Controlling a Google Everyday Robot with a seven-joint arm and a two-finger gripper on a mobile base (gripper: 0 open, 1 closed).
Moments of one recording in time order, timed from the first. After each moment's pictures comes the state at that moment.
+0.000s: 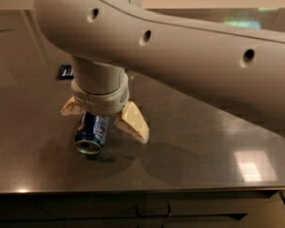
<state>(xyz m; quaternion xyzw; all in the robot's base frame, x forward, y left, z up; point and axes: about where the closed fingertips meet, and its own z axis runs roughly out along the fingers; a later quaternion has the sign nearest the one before) 0.423 0.079 0.862 -0.98 0.17 -0.04 0.06</state>
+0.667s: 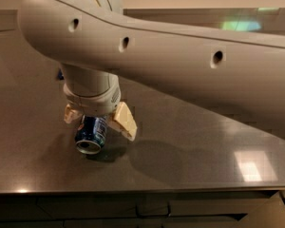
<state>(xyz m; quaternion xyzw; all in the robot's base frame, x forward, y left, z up) 0.432 0.089 0.853 -0.99 0.15 -0.06 0.04</state>
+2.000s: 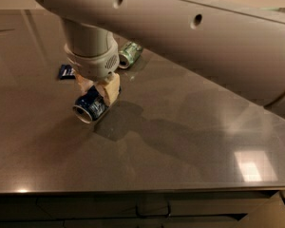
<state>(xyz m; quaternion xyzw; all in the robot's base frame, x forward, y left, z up) 0.500 0.092 0.889 -0.96 0.28 -0.08 0.06</state>
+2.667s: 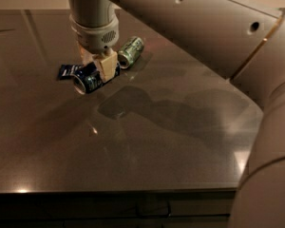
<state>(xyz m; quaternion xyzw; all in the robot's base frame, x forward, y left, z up) 0.563 0.099 0.913 -0.92 0.38 -0.07 0.09</state>
